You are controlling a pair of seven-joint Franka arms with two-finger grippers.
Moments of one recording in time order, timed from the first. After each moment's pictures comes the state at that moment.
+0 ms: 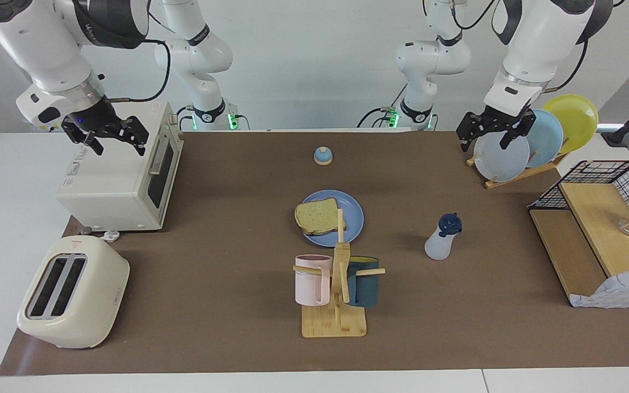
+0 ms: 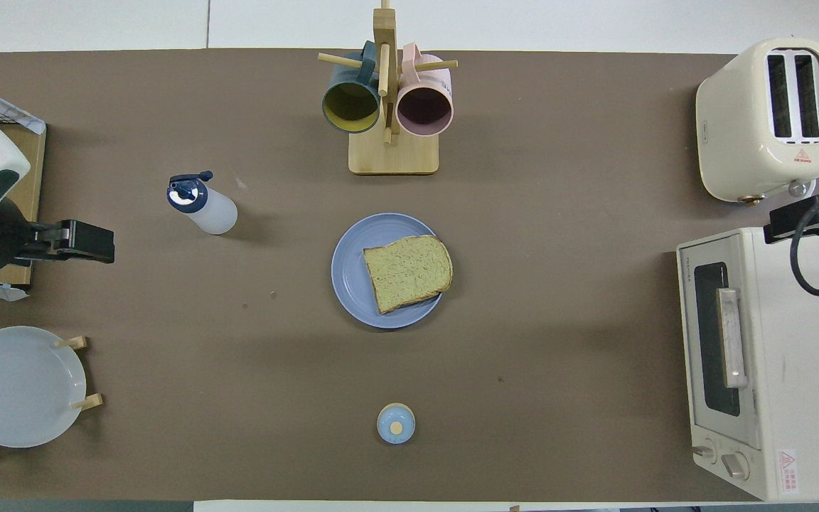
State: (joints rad) left arm -0.10 -0.12 -0.05 -1.73 0.00 1.57 -0.12; right arm -0.01 -0.02 -0.07 -1.65 -0.02 1.55 -0.04
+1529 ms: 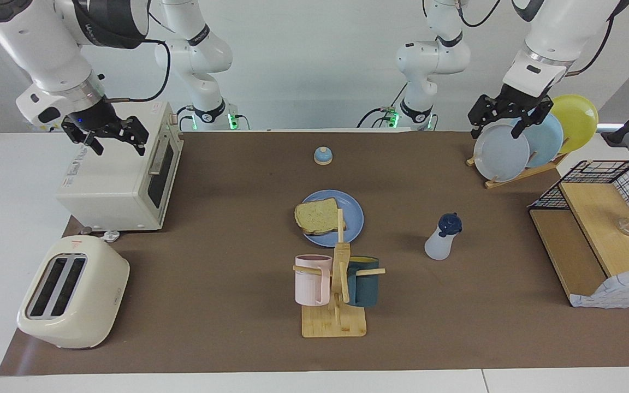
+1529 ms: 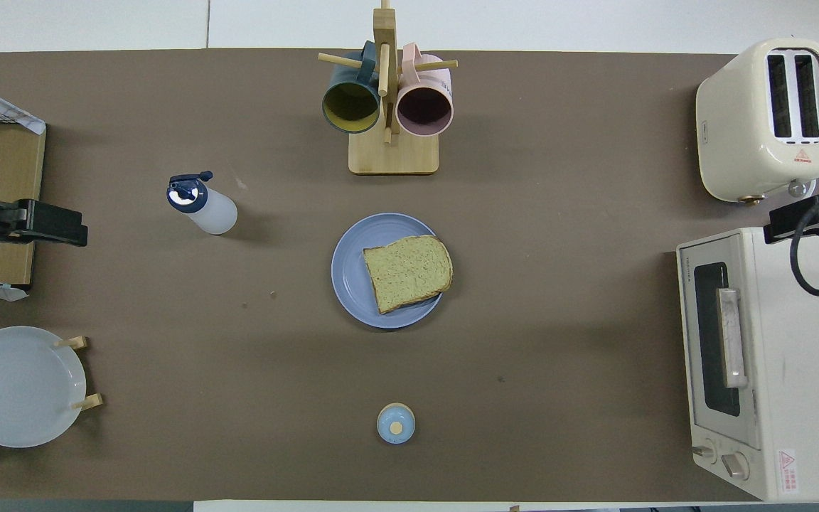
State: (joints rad) left arm -0.07 -0.08 -0.07 -1.60 -0.02 1.53 -0.07; right arm -0.01 -0.02 -0.07 -1.65 -0.02 1.55 -0.04
